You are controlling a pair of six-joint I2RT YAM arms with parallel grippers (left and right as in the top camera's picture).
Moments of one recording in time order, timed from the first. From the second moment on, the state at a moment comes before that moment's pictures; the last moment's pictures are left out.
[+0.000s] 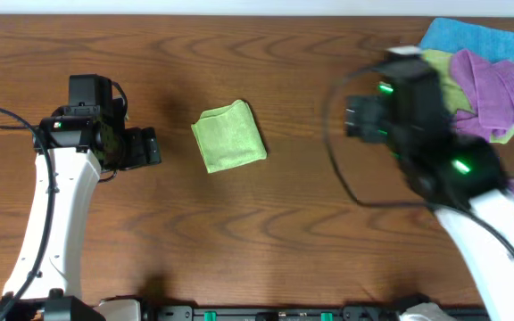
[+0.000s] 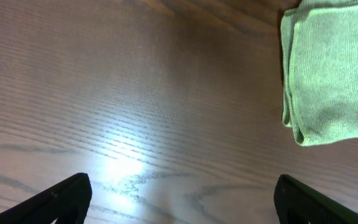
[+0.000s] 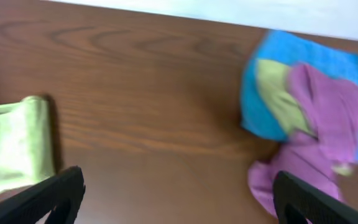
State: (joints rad) left arm 0.05 1.44 1.23 -1.08 0.04 -0.17; right arm 0.34 1.25 1.40 -0.92 0.33 0.19
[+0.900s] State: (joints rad) left arm 0.05 1.44 1.23 -1.08 0.05 -0.17; right arm 0.22 0.29 0.69 -0.92 0.34 0.24
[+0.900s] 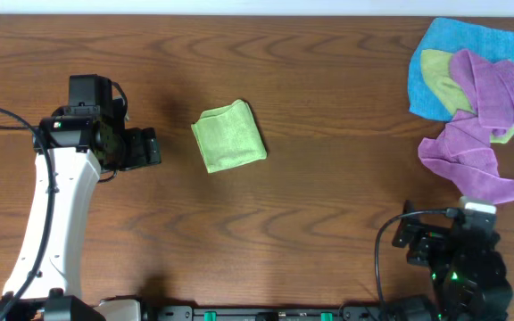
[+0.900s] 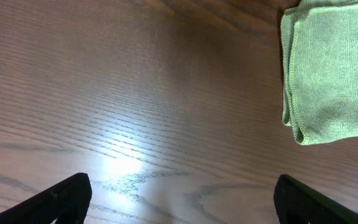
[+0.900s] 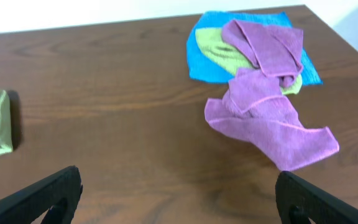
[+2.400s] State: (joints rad) left arm 0.05 1.44 1.23 -1.13 0.05 -0.17; right arm 0.25 0.01 0.31 -0.67 0.34 0.25
